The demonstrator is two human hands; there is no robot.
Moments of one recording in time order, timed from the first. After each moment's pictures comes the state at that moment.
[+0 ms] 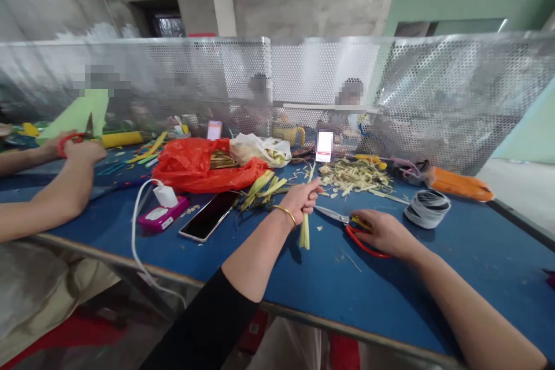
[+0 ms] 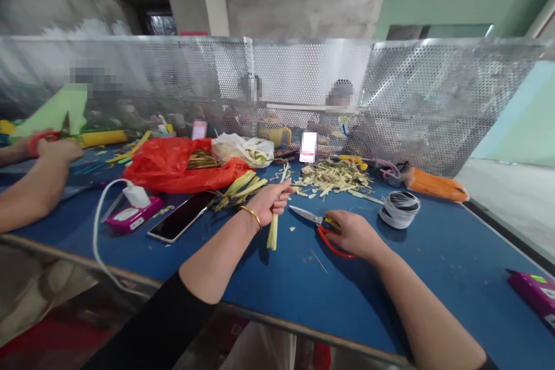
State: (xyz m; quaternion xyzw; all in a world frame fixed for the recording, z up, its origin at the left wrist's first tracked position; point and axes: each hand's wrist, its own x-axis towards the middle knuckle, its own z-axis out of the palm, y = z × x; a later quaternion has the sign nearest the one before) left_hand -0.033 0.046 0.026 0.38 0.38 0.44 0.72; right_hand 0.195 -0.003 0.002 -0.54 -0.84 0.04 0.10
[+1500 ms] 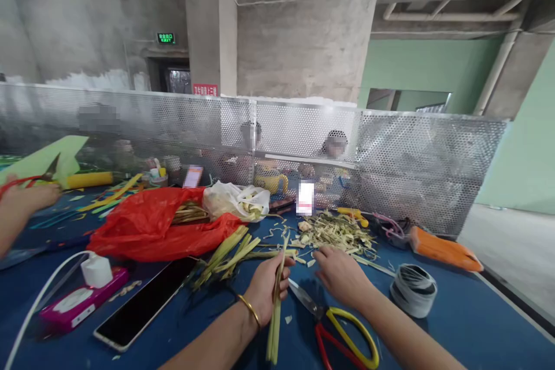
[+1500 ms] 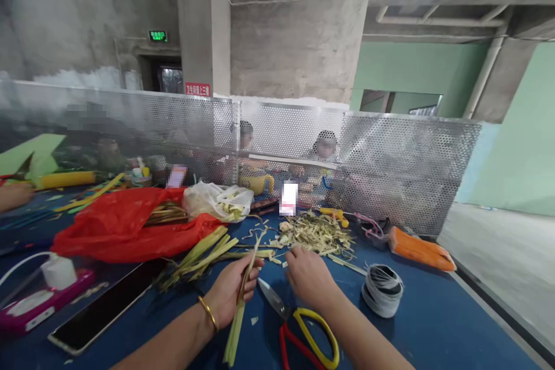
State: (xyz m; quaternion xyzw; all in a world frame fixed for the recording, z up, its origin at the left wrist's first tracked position) left_hand -0.010 0.048 0.014 0.26 0.41 0.48 0.73; right_hand 0.168 0.051 0.044 -0.50 -0.86 -0.11 0.04
